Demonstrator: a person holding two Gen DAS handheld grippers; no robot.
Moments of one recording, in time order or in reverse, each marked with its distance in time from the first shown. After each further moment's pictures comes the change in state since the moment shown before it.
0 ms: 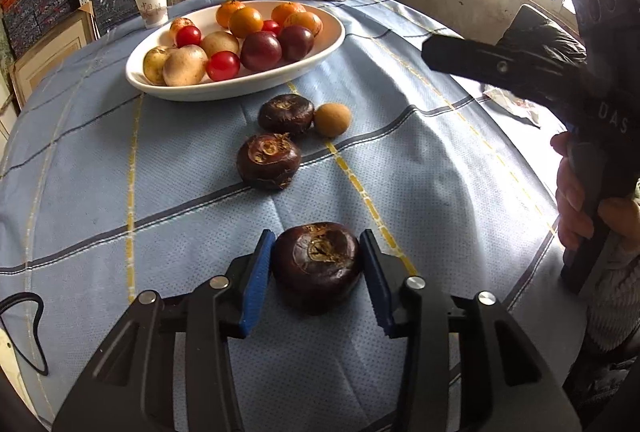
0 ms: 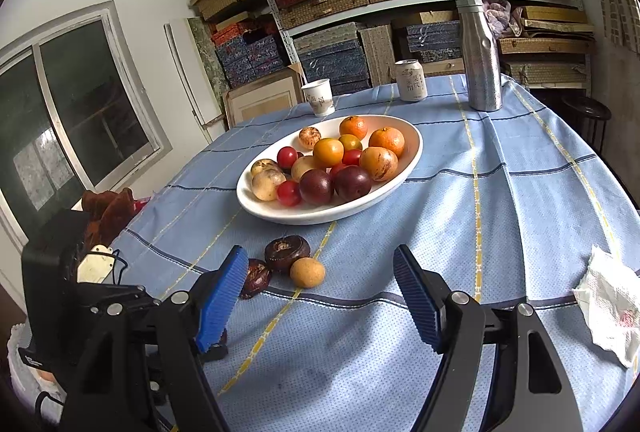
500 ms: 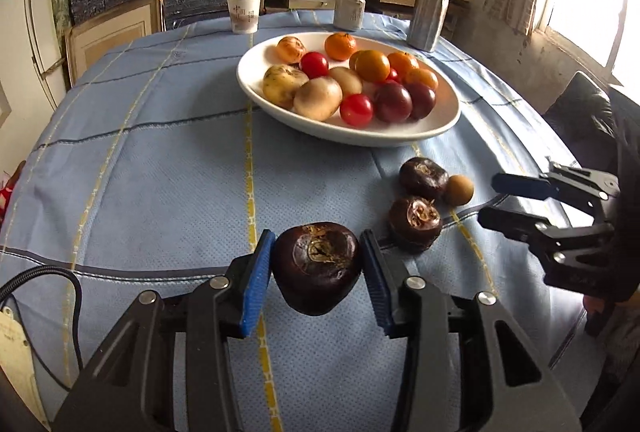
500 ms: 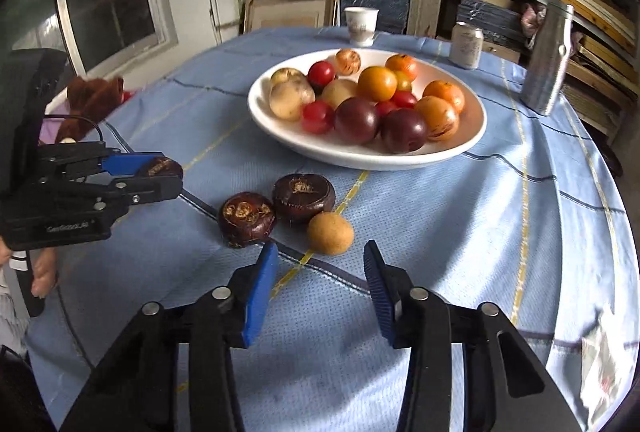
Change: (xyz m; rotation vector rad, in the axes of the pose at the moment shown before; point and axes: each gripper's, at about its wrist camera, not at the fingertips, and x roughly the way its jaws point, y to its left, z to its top) left arm -0.004 0.084 0.014 -0.192 -0.097 0.100; right arm 0.069 0.042 -0.003 -0.286 0.289 -0.062
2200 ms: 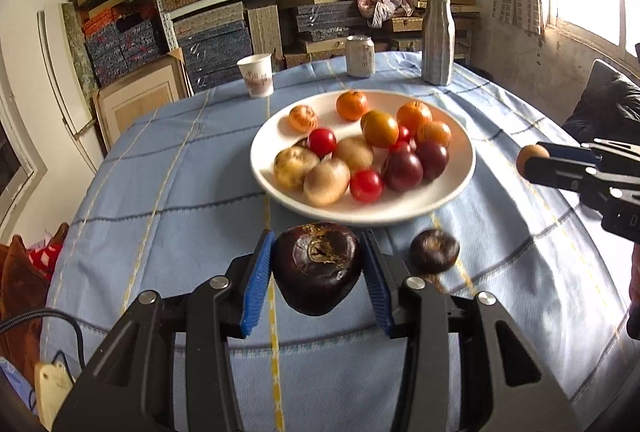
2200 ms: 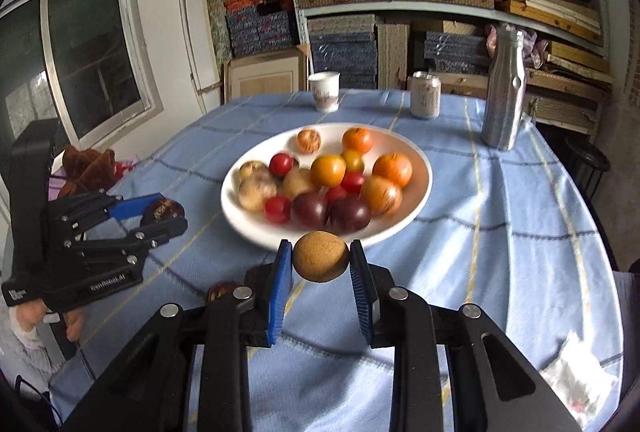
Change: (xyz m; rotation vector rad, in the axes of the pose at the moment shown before) left arm -0.015 -0.029 0.046 0.110 -0.158 0.180; right arm -0.050 -0.043 0.031 0.122 -0.220 -0.025
